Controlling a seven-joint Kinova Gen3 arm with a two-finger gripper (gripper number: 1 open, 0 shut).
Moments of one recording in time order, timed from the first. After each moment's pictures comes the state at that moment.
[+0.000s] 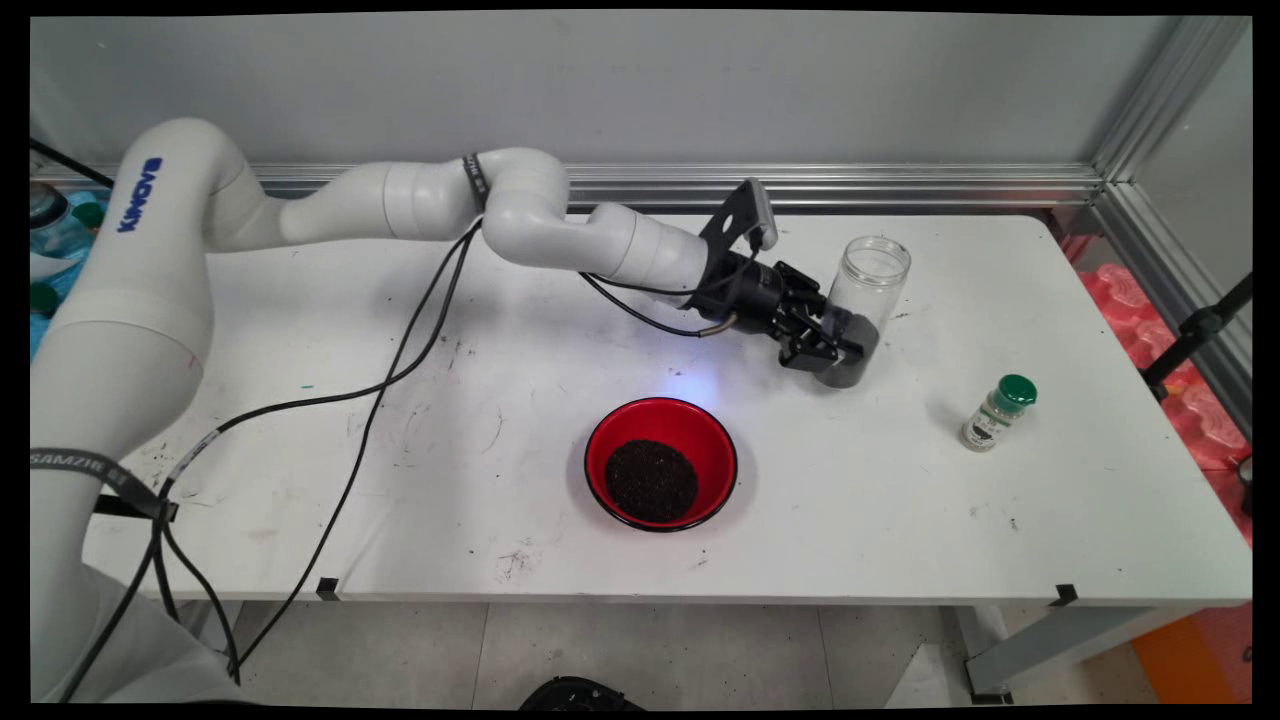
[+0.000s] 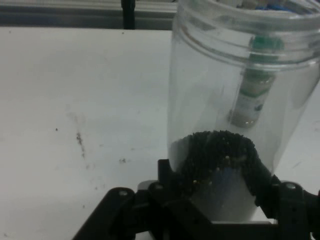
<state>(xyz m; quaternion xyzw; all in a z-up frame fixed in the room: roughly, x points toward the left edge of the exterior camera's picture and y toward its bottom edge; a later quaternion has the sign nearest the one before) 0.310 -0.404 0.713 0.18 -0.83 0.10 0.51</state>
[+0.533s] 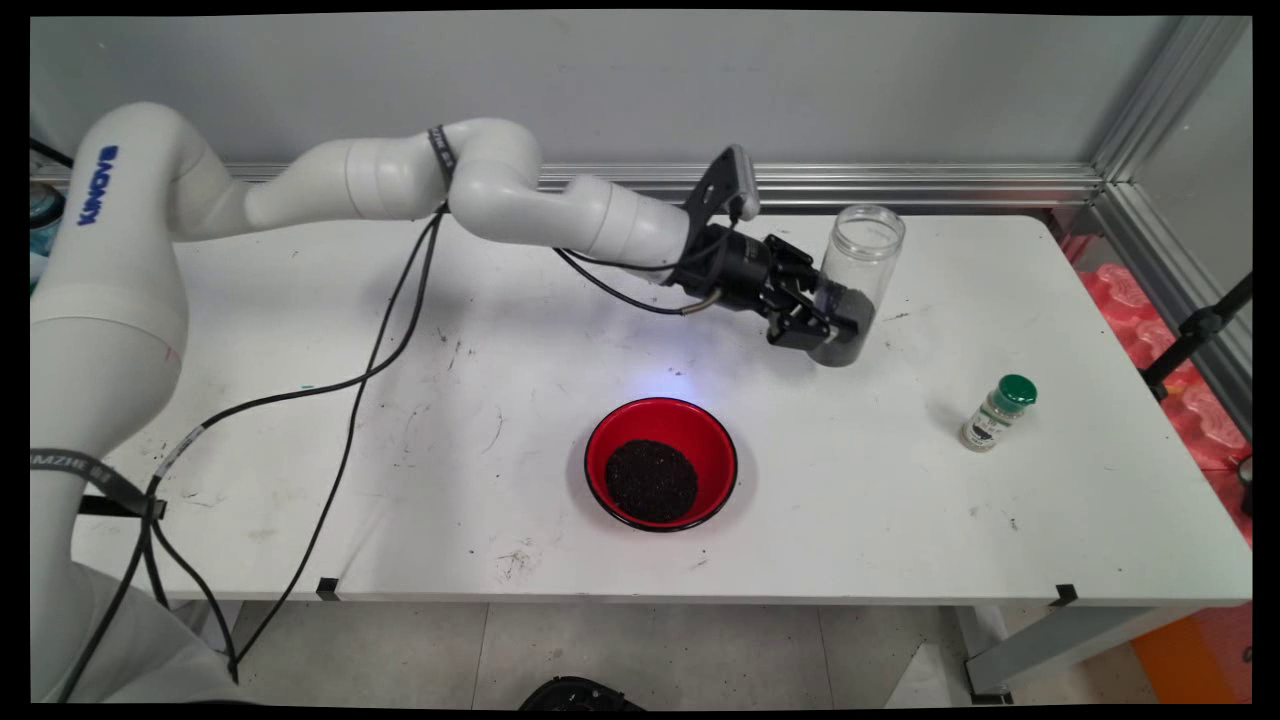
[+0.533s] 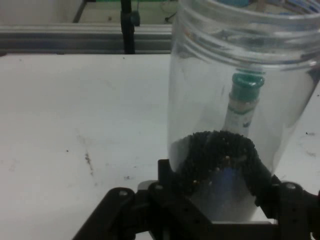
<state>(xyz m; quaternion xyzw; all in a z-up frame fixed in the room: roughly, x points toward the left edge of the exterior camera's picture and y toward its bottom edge) 0.329 -0.394 0.746 0.16 -0.83 0.11 0.52</state>
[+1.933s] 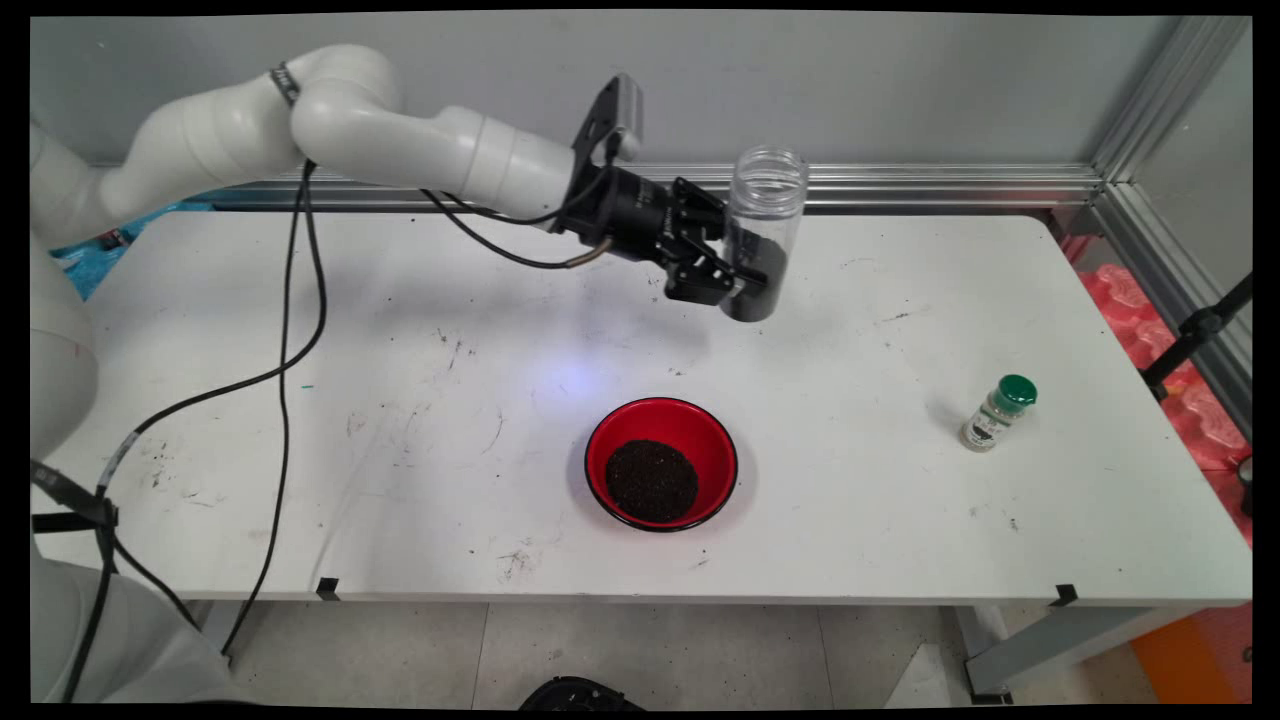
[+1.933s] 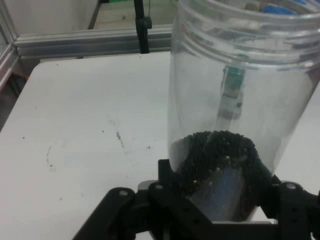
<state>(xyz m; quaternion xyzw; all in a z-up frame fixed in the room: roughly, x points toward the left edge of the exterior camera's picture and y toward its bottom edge) 0.420 -0.348 0.811 0.15 -0.84 0.15 0.50</state>
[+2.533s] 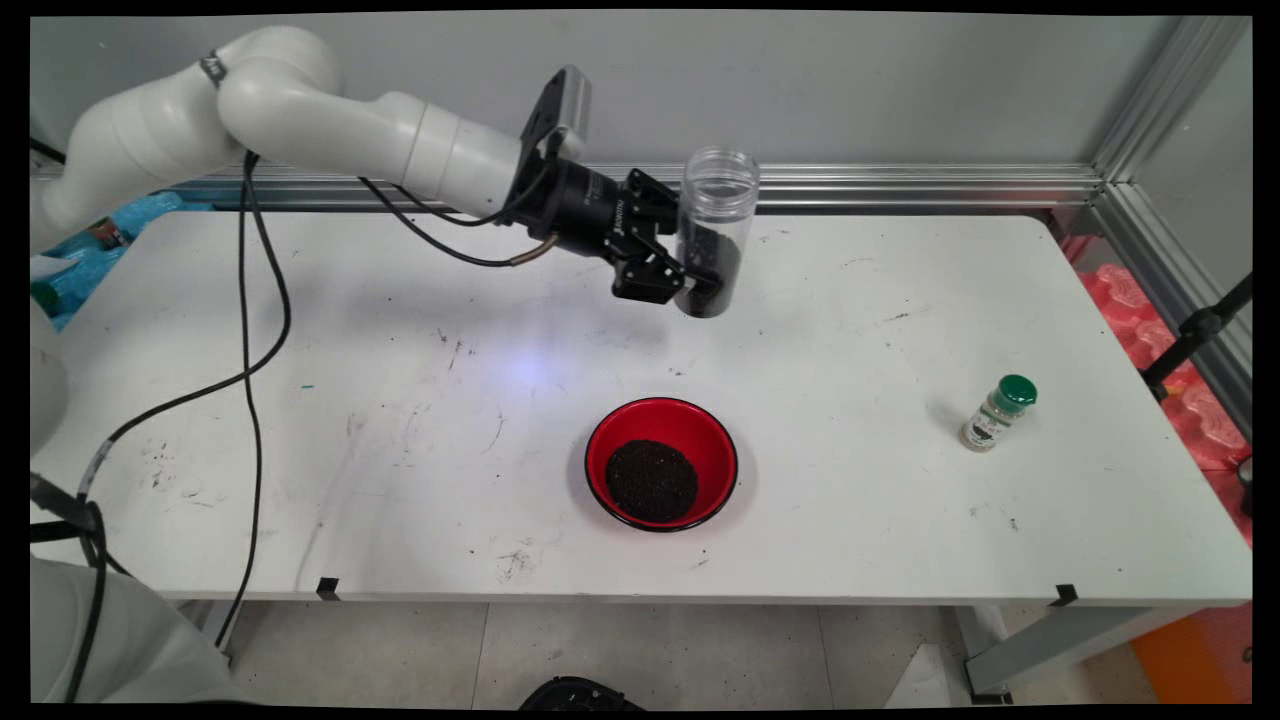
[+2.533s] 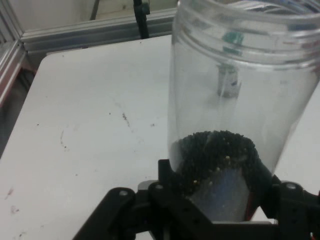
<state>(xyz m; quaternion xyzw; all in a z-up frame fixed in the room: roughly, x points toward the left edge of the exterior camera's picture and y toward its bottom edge) 0.456 -0.325 0.825 0.12 -0.85 0.17 0.48</state>
